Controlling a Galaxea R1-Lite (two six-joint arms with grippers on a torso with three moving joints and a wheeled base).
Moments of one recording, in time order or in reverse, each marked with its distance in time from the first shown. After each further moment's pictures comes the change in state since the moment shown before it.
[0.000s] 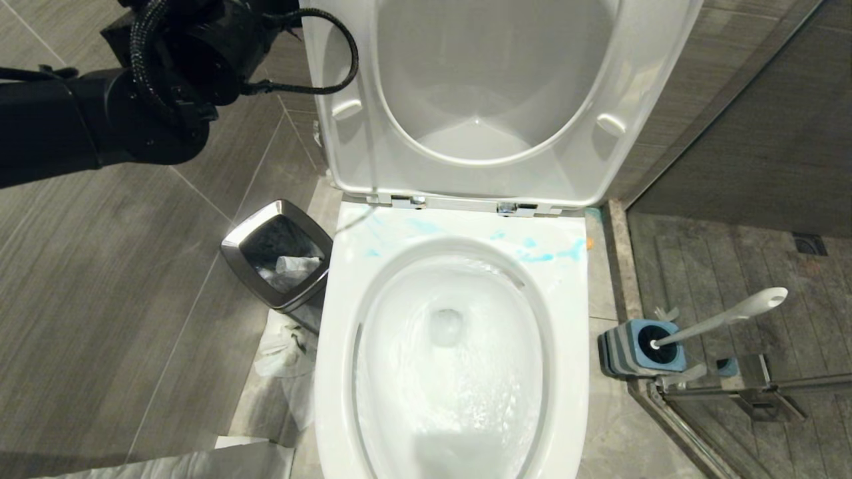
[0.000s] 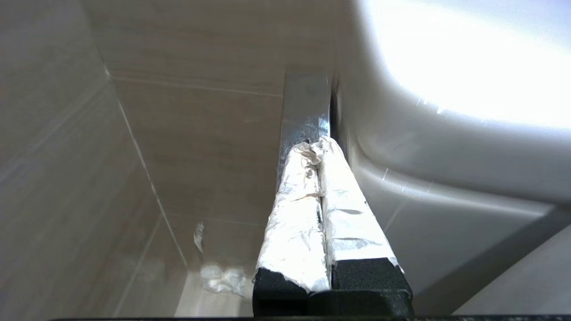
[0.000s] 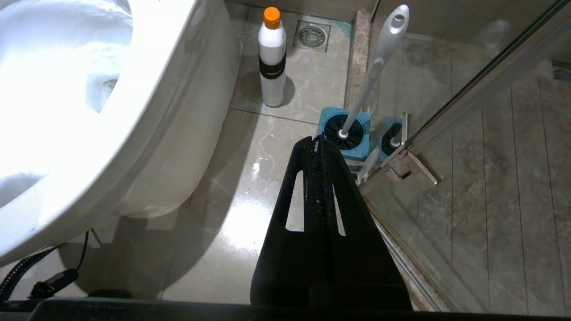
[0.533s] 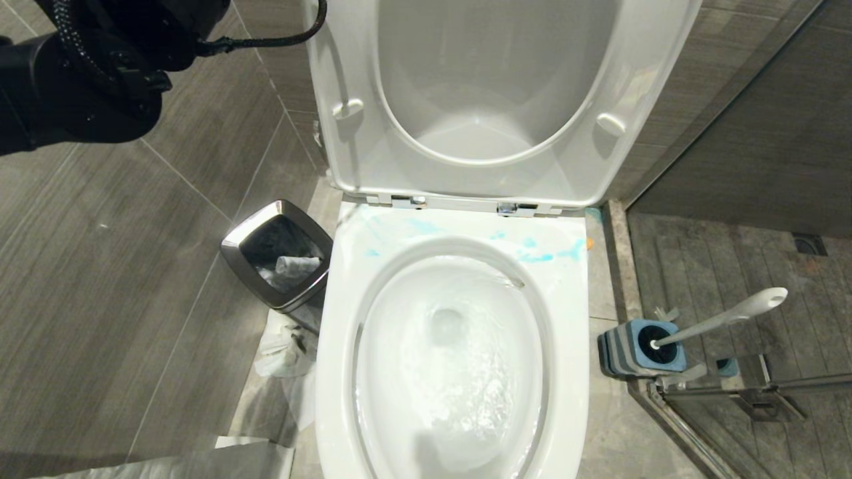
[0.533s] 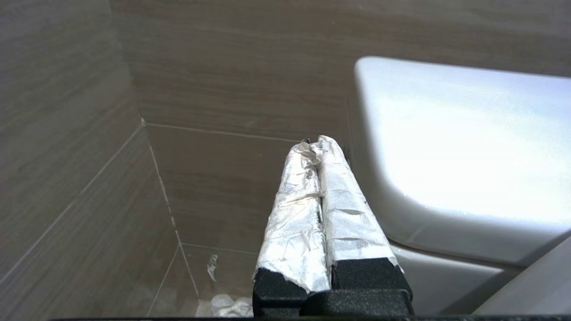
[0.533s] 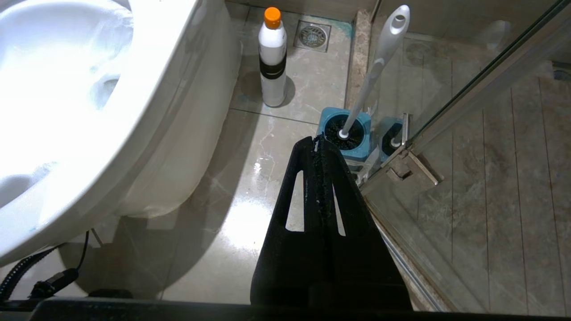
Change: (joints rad) left arm 0.001 -0.070 0.008 -0.030 0.005 0.033; right arm 0.000 0.000 0.000 0.000 0.001 0.000
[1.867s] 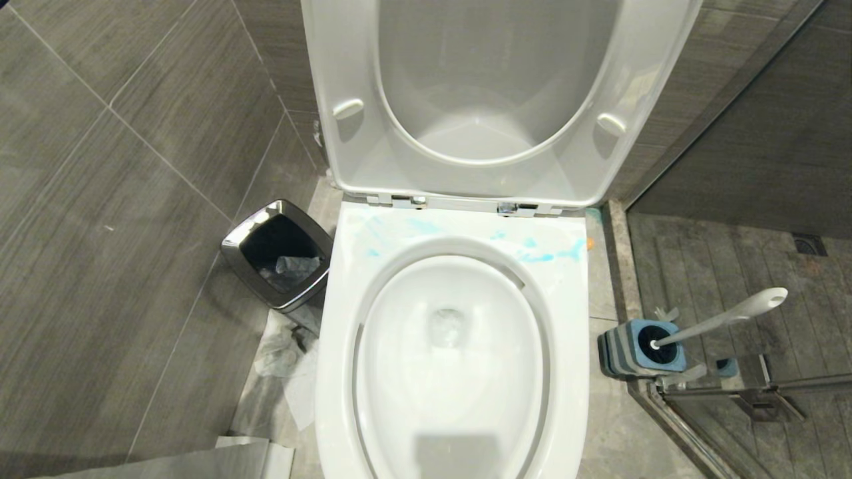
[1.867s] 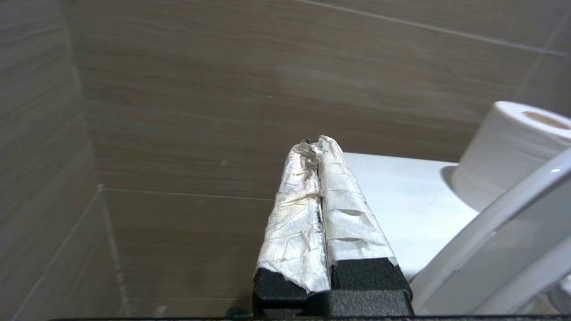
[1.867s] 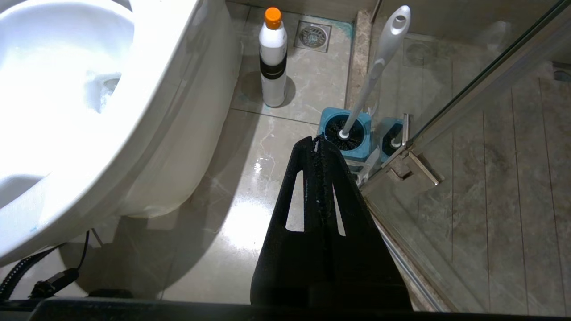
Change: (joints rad) left arm 0.084 -0.195 0.030 0.097 -0.277 -0.162; right arm 0.000 0.000 0.000 0.000 0.000 0.000
